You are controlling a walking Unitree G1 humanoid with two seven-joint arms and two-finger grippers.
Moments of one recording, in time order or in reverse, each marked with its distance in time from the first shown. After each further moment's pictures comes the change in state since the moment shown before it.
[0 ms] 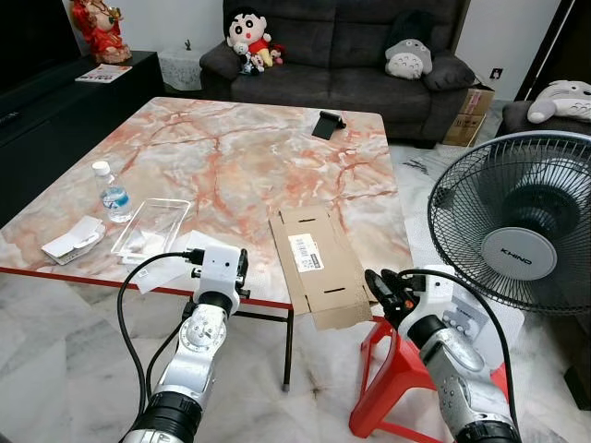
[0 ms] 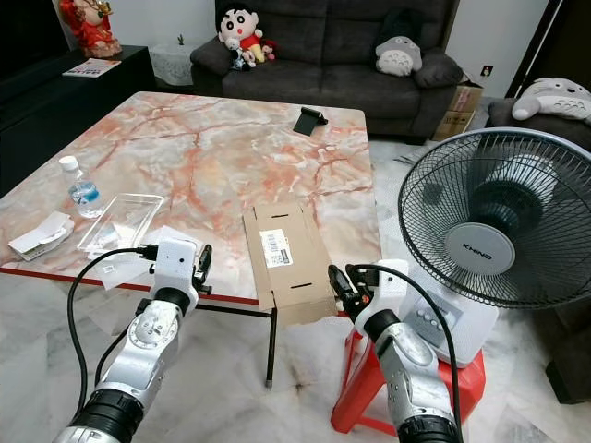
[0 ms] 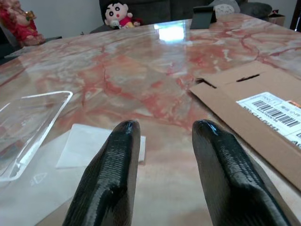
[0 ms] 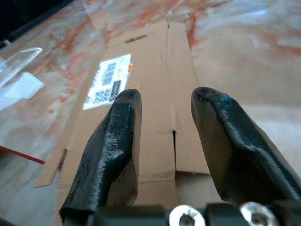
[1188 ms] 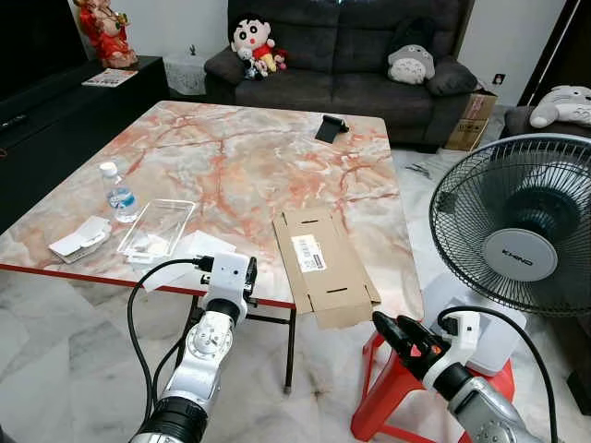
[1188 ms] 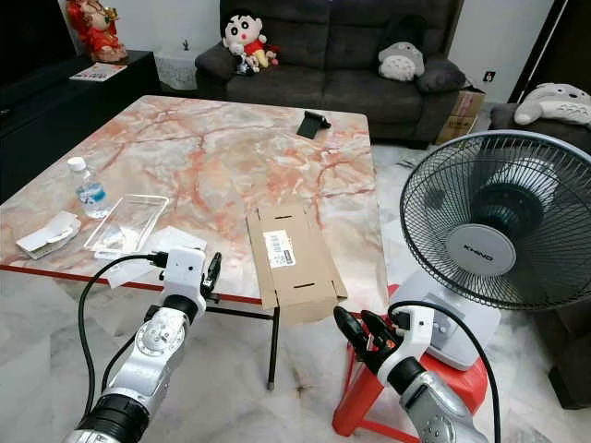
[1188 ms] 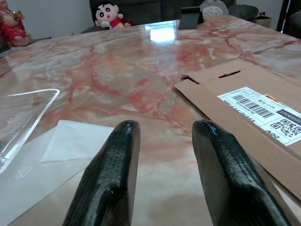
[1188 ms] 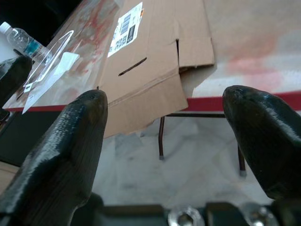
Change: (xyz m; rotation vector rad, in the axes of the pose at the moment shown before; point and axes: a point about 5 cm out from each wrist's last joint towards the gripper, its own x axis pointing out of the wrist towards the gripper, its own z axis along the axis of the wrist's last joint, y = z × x) left arm -0.003 -0.012 -0.006 -0.012 0.005 -0.052; right arm -0.053 -0.017 -0.030 0.303 0.105 0.107
